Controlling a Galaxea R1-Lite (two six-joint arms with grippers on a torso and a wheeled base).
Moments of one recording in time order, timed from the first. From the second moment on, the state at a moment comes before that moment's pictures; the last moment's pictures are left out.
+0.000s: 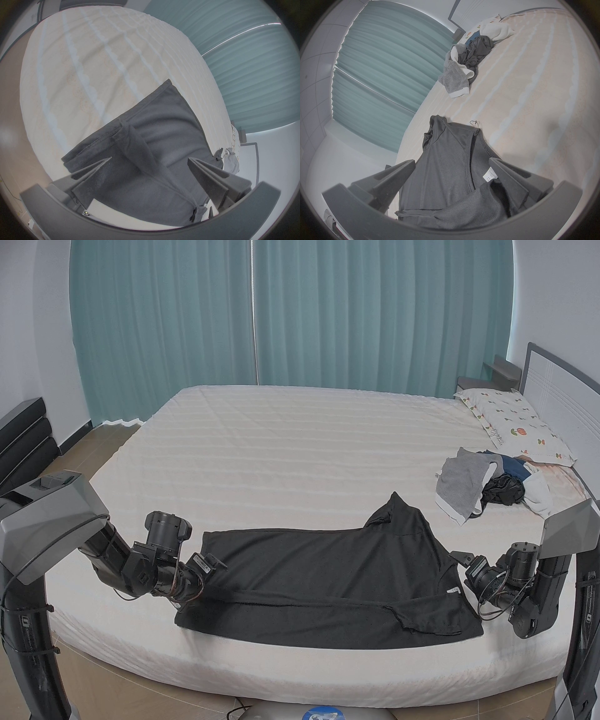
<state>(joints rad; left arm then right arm) -0.23 2.21 -0.92 -0.40 -0.10 -1.07 -0.01 2.40 -0.45 -1.55 0.19 0.91</state>
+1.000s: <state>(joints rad) -0.17 2.37 -1.19 -0.40 0.12 -1.21 -0.01 2.41 -0.45 -1.55 0.19 0.91</state>
